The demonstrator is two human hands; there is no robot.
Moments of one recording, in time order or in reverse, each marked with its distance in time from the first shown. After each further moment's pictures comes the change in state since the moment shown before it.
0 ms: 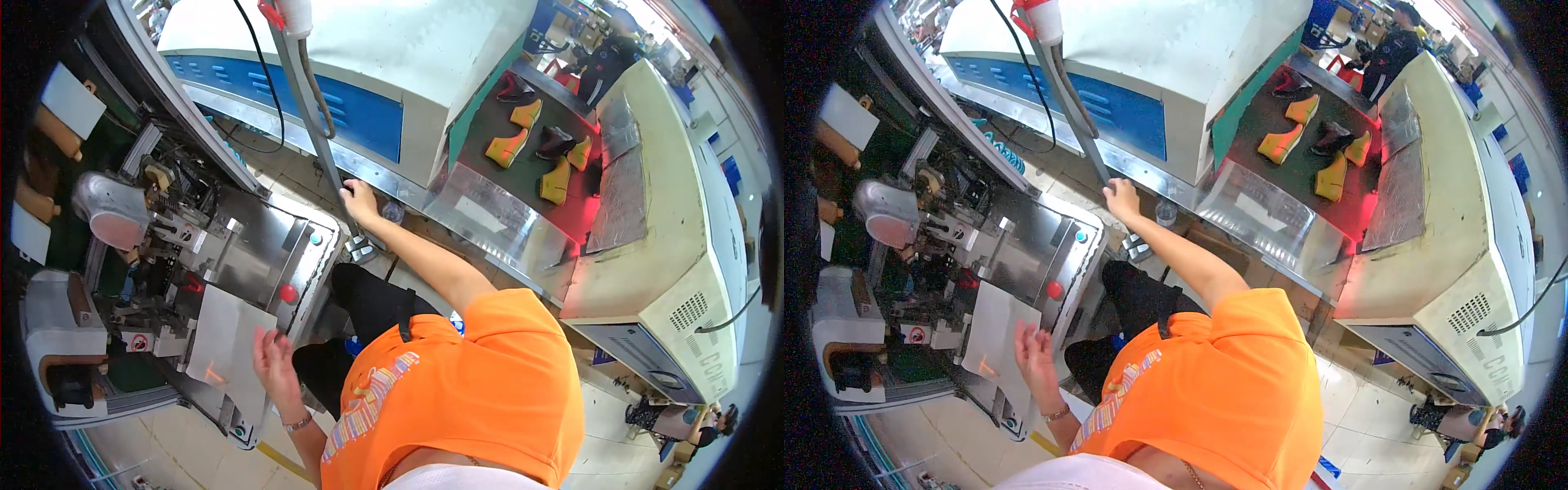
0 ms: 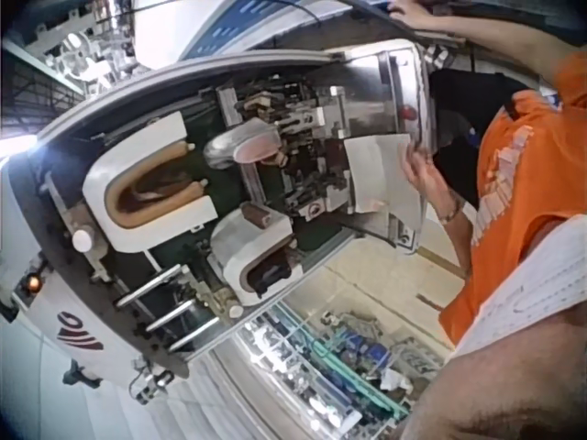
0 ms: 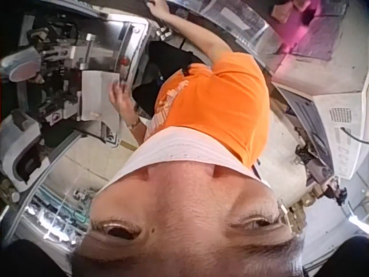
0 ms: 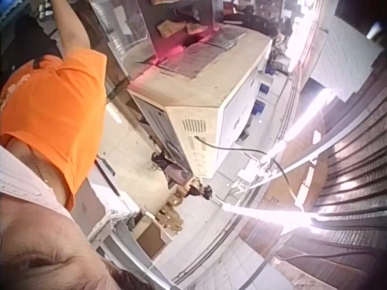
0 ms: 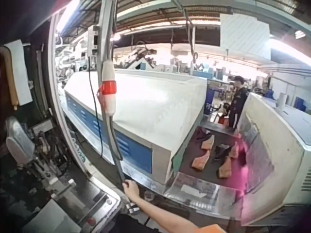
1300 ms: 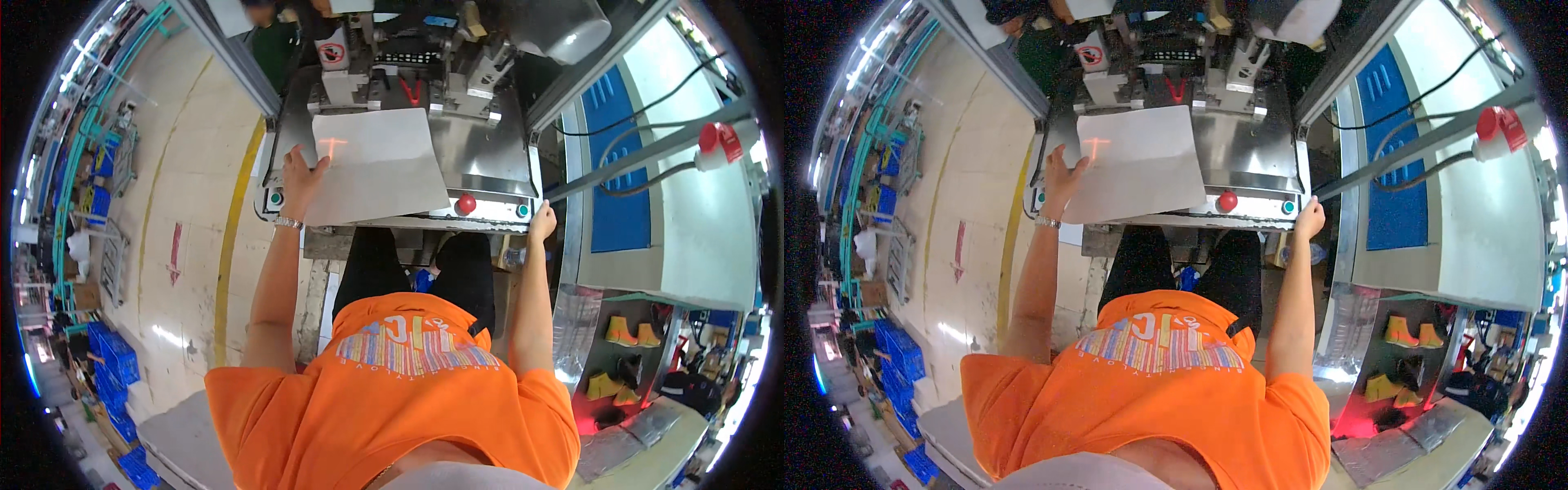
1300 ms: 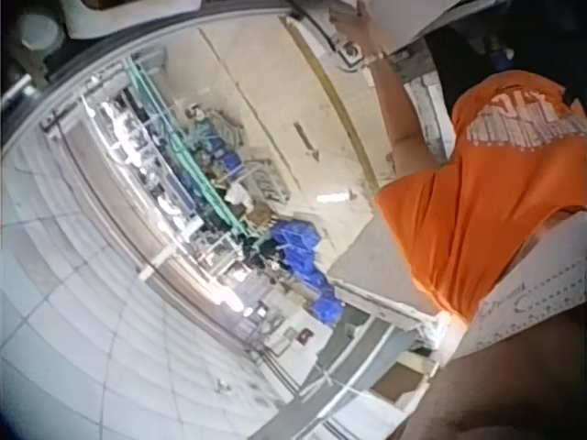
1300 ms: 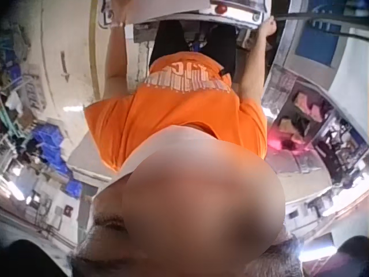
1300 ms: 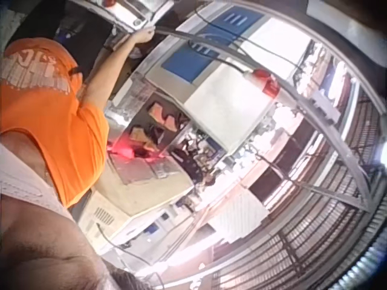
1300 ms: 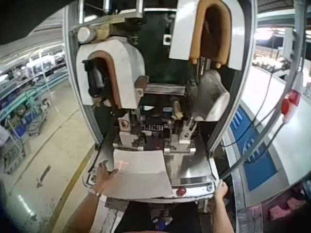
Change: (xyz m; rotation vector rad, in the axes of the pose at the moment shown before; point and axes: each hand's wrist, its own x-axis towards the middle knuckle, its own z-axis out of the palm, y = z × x) left_hand -0.002 0.024 -0.203 1.312 0.872 0.220; right_hand -0.027 -0.013 0.049 -0.085 -0.190 -0.053
